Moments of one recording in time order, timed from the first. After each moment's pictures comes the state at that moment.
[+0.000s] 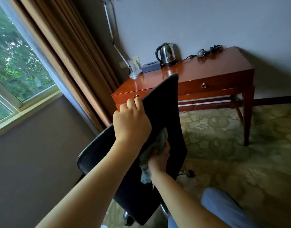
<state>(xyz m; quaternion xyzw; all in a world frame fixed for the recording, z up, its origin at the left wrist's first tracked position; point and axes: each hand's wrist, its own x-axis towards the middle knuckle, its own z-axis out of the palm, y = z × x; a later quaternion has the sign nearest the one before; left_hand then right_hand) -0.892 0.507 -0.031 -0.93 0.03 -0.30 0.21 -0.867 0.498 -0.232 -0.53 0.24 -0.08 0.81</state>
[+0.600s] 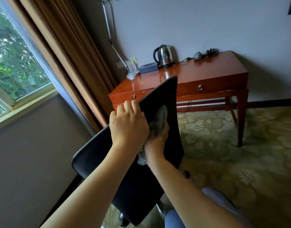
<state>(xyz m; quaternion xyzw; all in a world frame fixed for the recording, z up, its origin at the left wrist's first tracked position) -0.898 0.522 -0.043 -0.90 0.04 -0.39 0.19 -0.868 0.481 -0.153 -0.53 0.16 -0.17 0.82</state>
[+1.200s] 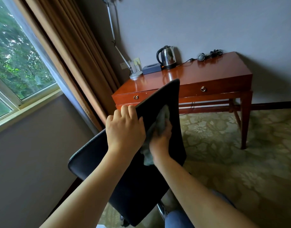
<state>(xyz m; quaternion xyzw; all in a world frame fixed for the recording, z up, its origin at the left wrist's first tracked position) -0.909 0.533 -0.039 -0.92 0.04 -0.36 0.16 -0.855 0.462 -0.156 -0.56 0.15 -0.13 0.80</state>
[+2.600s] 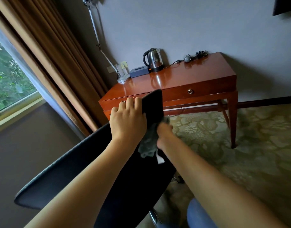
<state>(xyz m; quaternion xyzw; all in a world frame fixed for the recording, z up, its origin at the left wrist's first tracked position) -0.841 0.461 -0.029 -0.93 0.09 -0.32 0.19 -0.763 0.381 -0.147 -0.43 0.22 0.04 0.87</state>
